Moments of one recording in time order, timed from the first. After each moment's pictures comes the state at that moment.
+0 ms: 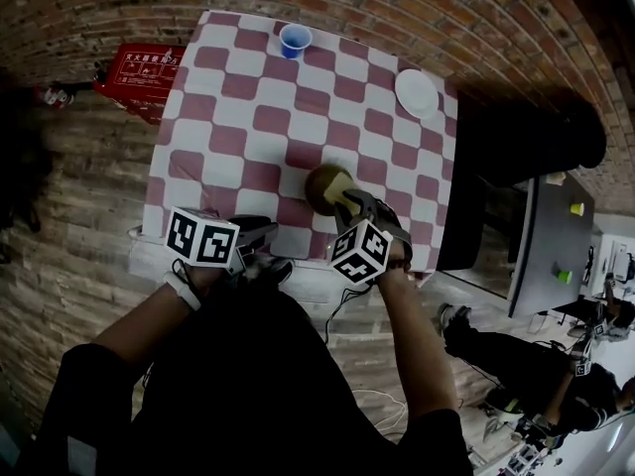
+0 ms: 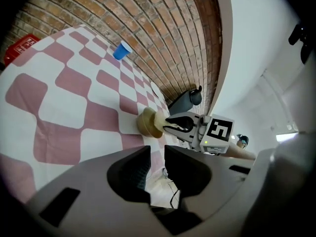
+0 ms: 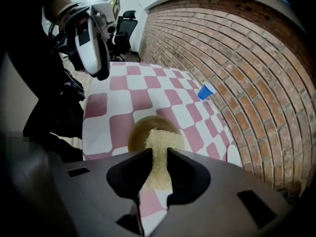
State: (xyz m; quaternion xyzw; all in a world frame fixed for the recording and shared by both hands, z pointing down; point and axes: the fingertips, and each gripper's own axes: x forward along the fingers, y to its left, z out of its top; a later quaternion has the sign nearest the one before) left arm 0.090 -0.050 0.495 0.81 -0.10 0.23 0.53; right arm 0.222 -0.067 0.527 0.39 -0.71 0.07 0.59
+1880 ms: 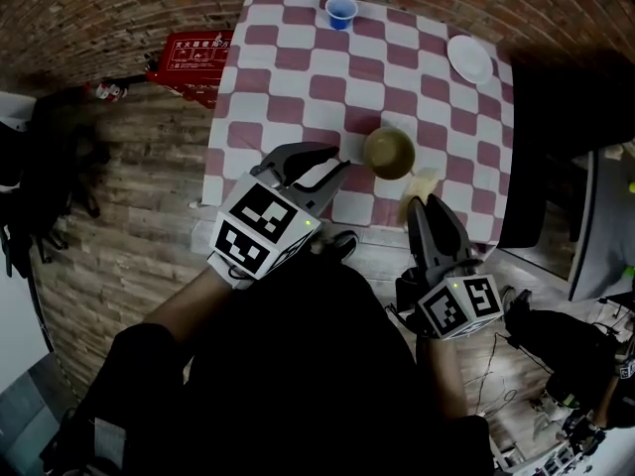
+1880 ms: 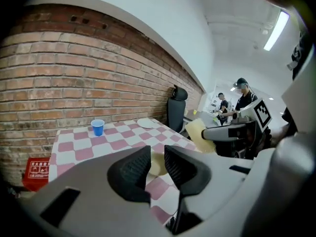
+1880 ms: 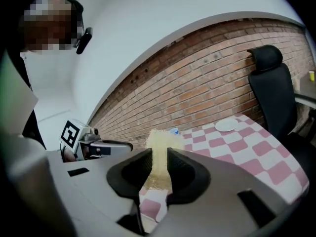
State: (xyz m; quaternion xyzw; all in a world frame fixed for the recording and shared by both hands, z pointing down) left arm 0.103 -0.078 0.366 0.95 -0.16 0.24 0.16; right arm 0.198 0.000 0.354 0.63 -0.72 0.29 -0.02
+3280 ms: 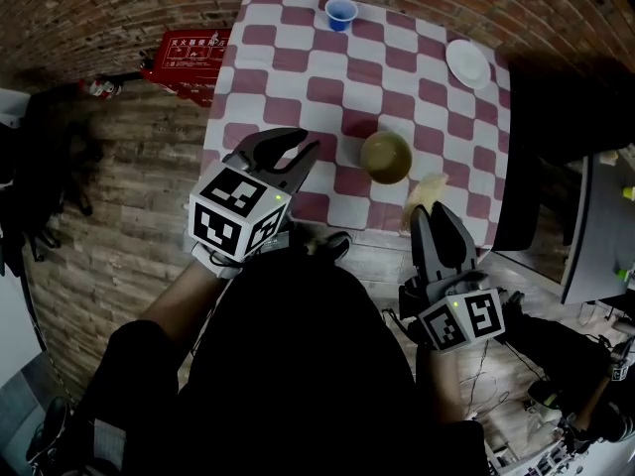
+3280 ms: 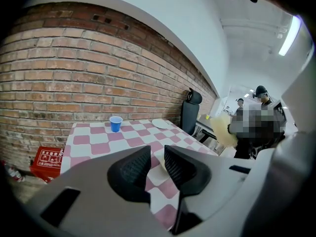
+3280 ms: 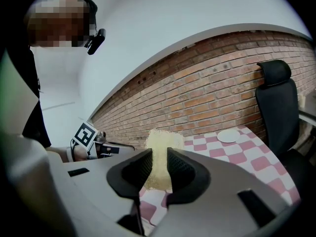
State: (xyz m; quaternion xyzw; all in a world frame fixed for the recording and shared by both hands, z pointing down) left arm 0.069 -0.125 0.379 0.93 -0.22 0.23 0.19; right arm 0.196 -0.003 0.329 0.63 -0.73 0.25 0.01
